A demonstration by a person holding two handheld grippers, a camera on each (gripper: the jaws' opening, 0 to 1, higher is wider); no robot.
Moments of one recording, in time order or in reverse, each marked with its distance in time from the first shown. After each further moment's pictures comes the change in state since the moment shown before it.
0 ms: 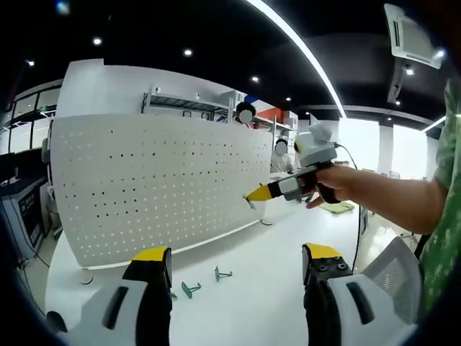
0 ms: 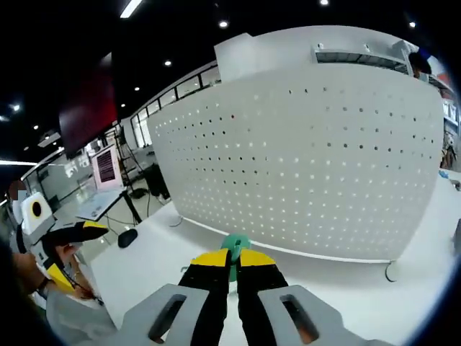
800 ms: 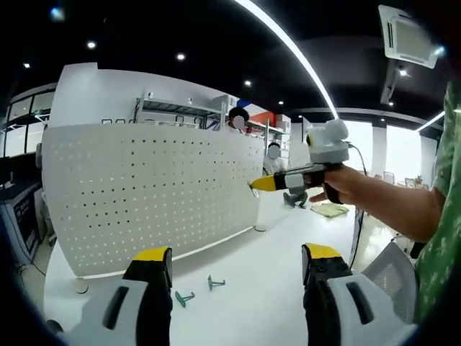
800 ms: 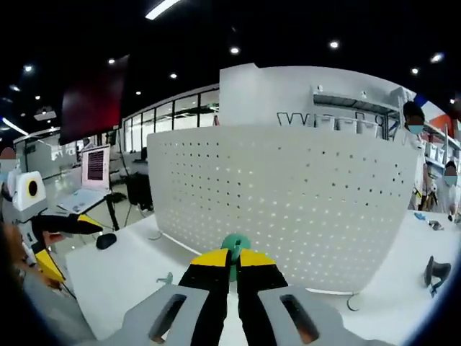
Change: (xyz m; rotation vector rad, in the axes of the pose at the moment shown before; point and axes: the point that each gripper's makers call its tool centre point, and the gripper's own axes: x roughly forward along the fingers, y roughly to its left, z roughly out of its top) left arm 0.005 -0.012 0.013 0.014 -0.022 -0.038; right arm -0.035 -0.007 0.035 -0.195 -0.151 -0.147
